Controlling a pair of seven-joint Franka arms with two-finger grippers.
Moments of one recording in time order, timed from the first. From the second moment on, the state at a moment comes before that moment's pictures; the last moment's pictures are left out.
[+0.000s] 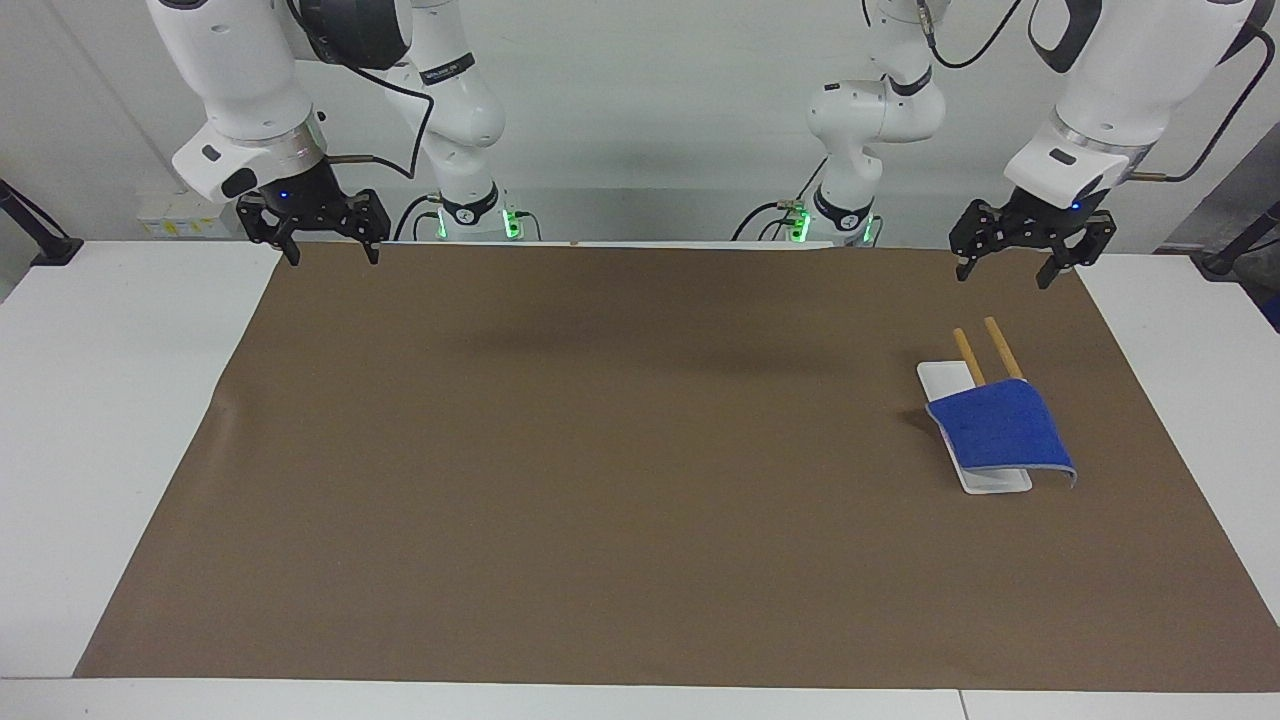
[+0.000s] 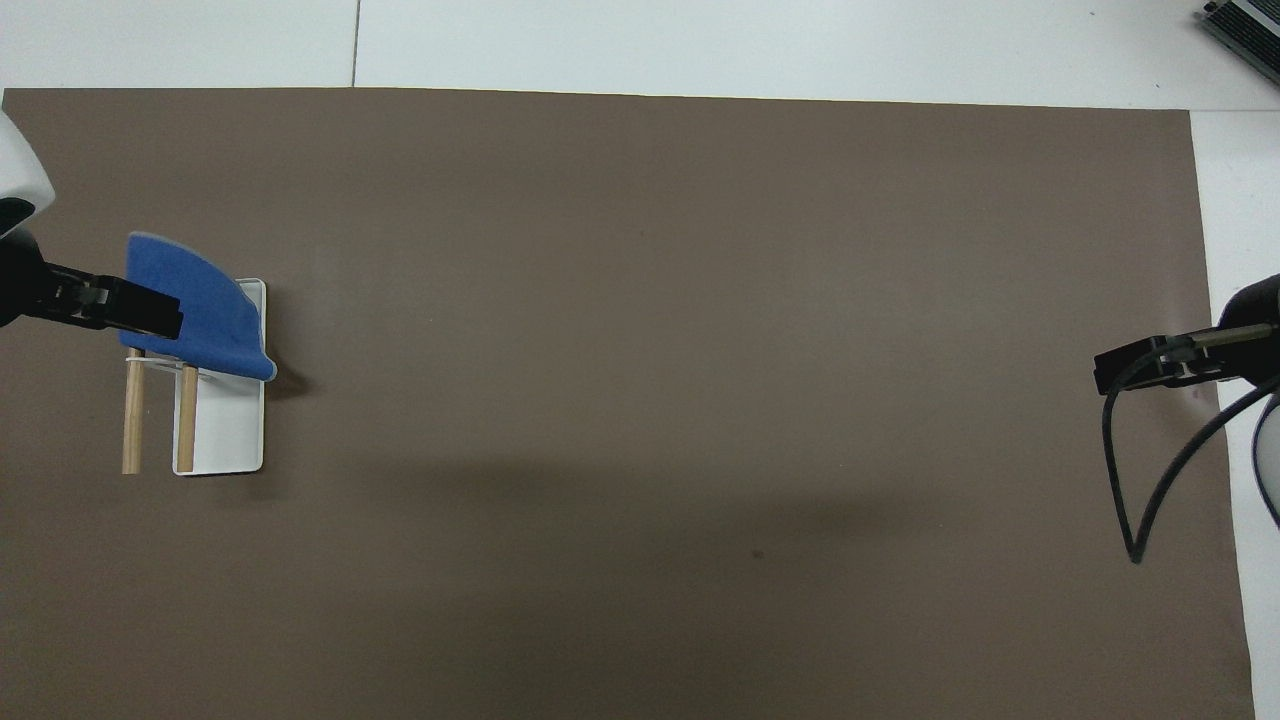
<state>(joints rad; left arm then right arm) -0.11 -0.01 -0.01 -1.54 0.02 1.54 0.09 -0.58 -0.08 0.56 -1.67 -0.05 1.53 -0.11</state>
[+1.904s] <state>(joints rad) -0.12 -0.06 0.02 -1.56 -0.01 1.44 0.11 -0.58 -0.08 0.56 -1.67 -0.05 1.53 -0.11</state>
